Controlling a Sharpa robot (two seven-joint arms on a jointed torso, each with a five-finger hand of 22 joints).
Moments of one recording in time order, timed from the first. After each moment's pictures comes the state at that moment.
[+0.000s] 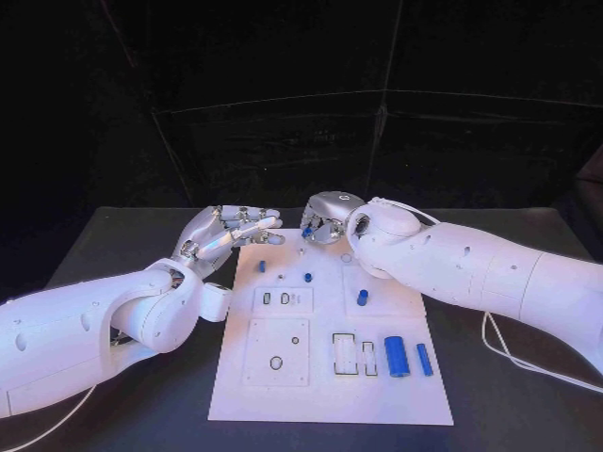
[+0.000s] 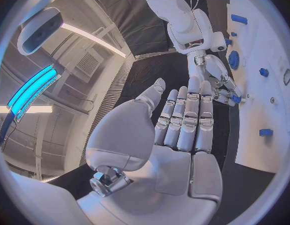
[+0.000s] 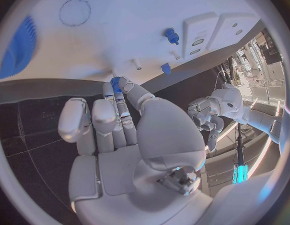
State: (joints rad) left arm 1.23 -0.89 -0.12 1.60 -0.05 -0.26 0.63; left_hand 1.27 0.06 0.17 -0.13 0.06 0.99 0.22 0.08 0.07 1.05 0.16 0.11 0.07 1.15 0.10 0.22 0.15 0.17 0.90 0.21 0.32 0.13; right arm 1.29 -0.35 -0.05 1.02 -1.55 -0.26 -0.09; right_hand 1.27 0.04 0.35 -0.26 0.16 1.07 0.16 0.07 0.06 1.22 0.09 0.07 0.07 1.47 0.00 1.18 0.83 0.10 1.30 0.11 1.38 1.15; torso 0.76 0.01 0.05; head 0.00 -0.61
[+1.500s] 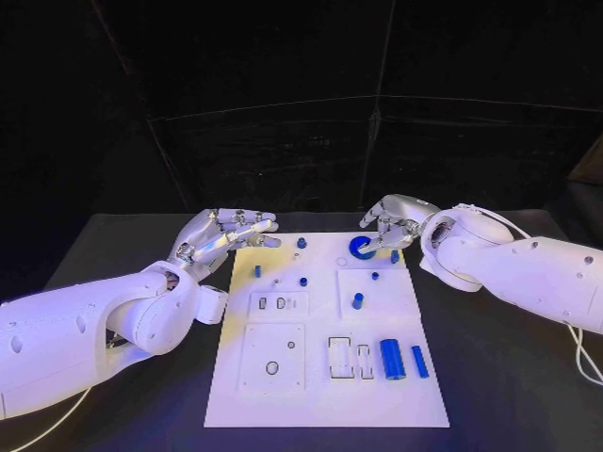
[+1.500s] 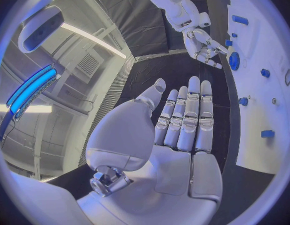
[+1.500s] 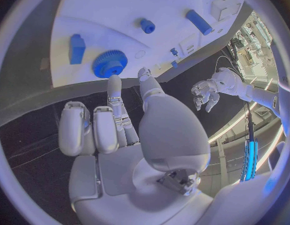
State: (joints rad) left arm 1.23 -0.91 -0.12 1.59 -0.05 -0.24 0.63; left_hand 1.27 0.06 0.17 -0.13 0.06 0.99 0.22 0.08 0.07 1.06 0.16 0.11 0.07 1.15 0.11 0.21 0.15 0.17 0.90 0.22 0.32 0.13; right arm 1.29 -0.71 -0.03 1.29 -1.38 -0.28 -0.13; right_hand 1.26 -0.08 -0.03 -0.02 0.17 0.87 0.16 0.09 0.07 1.26 0.06 0.66 0.50 1.47 -0.01 1.38 1.10 0.08 1.37 0.10 1.45 1.27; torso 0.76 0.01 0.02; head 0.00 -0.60
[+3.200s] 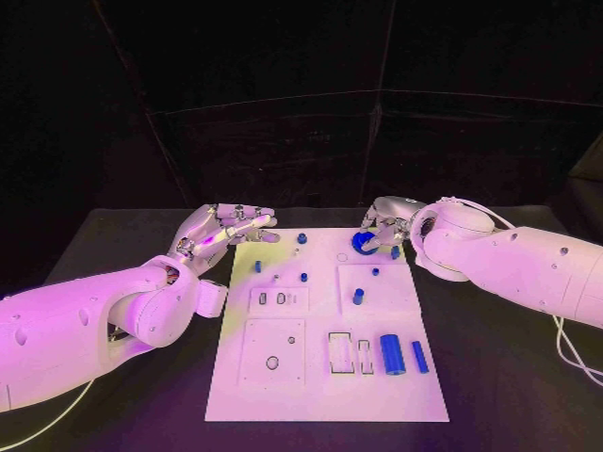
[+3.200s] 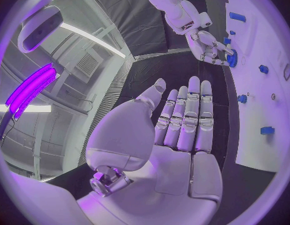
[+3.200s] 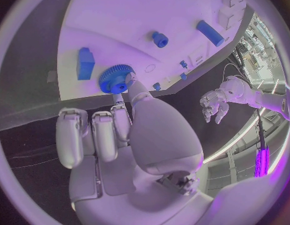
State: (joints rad) left arm 1.23 -0.89 -0.12 1.57 -0.05 -0.23 0.62; left_hand 1.27 0.06 0.18 -0.13 0.06 0.99 0.22 0.08 0.07 1.06 0.16 0.11 0.07 1.15 0.11 0.21 0.15 0.17 0.90 0.22 0.32 0.13; right arm 1.29 -0.64 -0.03 1.22 -1.44 -0.16 -0.23; right_hand 1.45 0.08 0.02 -0.04 0.16 0.95 0.15 0.20 0.07 1.41 0.09 1.40 1.31 1.47 -0.01 1.49 1.31 0.04 1.46 0.10 1.52 1.31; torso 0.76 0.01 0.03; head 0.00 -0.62
